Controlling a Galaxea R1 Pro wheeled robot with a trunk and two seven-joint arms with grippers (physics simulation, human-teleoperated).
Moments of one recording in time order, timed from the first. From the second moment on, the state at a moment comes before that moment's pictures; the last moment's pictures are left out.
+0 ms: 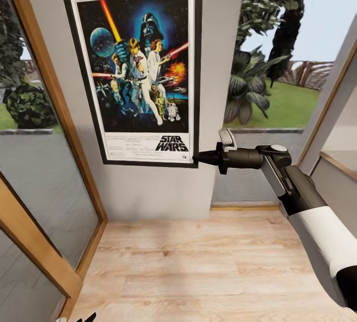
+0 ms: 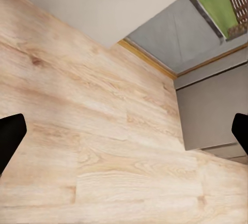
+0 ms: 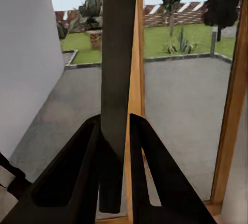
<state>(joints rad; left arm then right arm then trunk) -0.30 0.32 -0.63 -0.04 1.38 -0.25 -1.14 -1.01 -0.22 0.27 -1.17 -0.40 0.45 1.31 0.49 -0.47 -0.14</state>
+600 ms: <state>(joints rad) -0.30 0.32 -0.63 -0.04 1.38 -0.25 -1.14 -1.01 -0.22 0.27 -1.17 -0.41 0.45 1.31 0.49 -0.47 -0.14</state>
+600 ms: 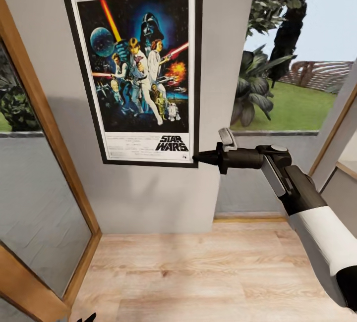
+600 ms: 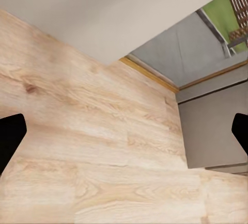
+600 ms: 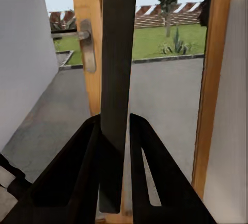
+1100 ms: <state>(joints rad) -0.30 0.32 -0.63 -0.04 1.38 -0.25 -1.14 -1.01 -0.22 0.27 -1.17 -0.41 0.38 1.31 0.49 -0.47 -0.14</state>
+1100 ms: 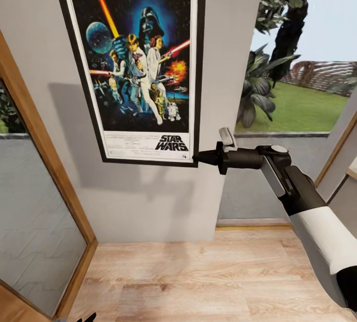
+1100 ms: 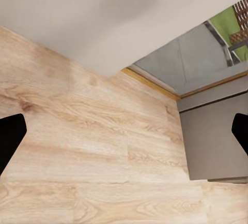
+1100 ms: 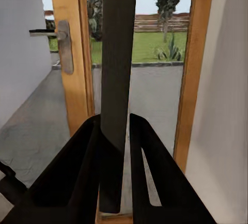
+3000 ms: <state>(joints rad) -0.30 0.32 -0.63 -0.04 1.38 -0.25 -1.14 -1.00 -0.22 0.28 -1.08 -0.41 0.29 1.34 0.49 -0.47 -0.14</state>
